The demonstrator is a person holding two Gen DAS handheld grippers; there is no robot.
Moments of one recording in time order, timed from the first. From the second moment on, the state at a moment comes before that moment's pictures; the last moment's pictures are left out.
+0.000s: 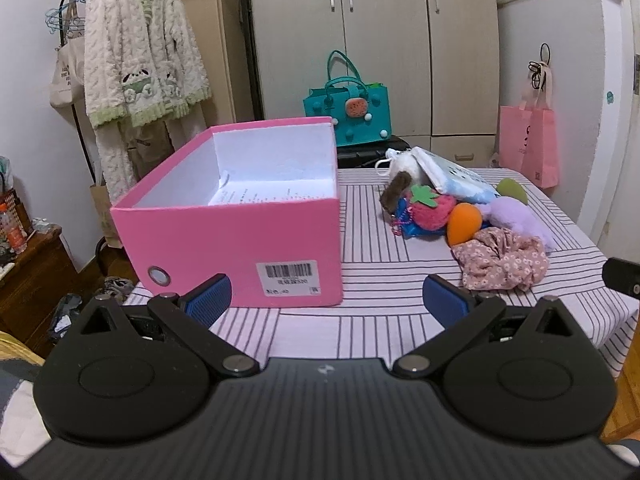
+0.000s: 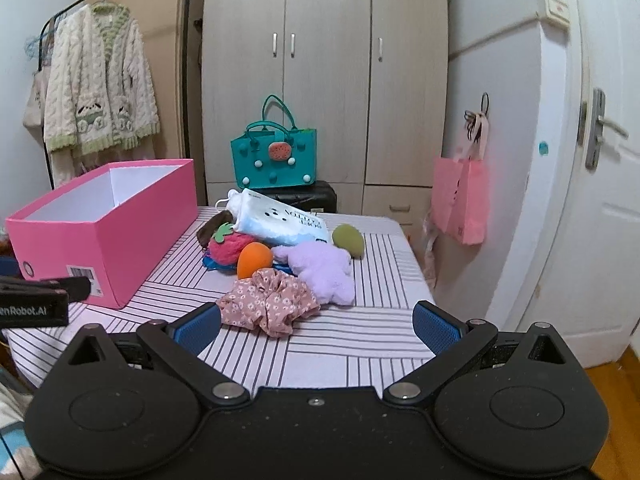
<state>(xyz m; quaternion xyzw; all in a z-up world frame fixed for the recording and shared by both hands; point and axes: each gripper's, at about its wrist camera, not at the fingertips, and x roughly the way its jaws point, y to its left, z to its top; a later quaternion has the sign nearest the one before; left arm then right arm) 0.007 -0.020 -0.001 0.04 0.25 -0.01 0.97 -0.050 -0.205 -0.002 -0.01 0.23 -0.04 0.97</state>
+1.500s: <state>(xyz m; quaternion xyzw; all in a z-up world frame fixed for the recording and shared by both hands) 0.014 -0.020 0.050 0.08 0.22 -0.05 0.97 -0.035 -0.209 0.028 -0.06 0.24 0.00 0.97</state>
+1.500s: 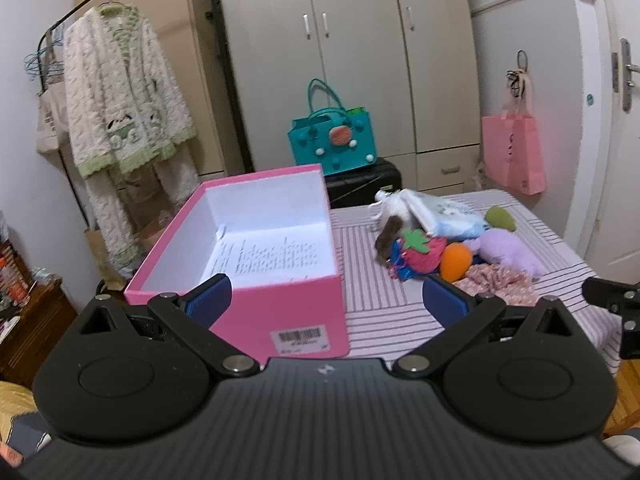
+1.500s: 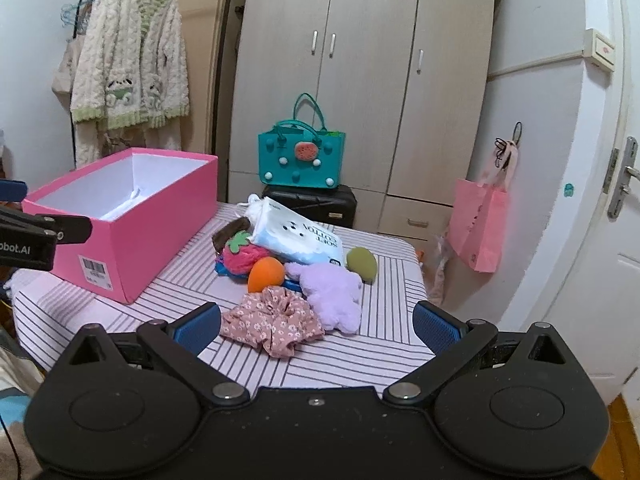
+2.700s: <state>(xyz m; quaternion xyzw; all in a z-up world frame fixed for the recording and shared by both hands) 0.129 -0.129 0.003 0.11 0.25 -0.20 0.94 0.075 -0.230 -0.070 -0.01 0.27 0.19 0.94</state>
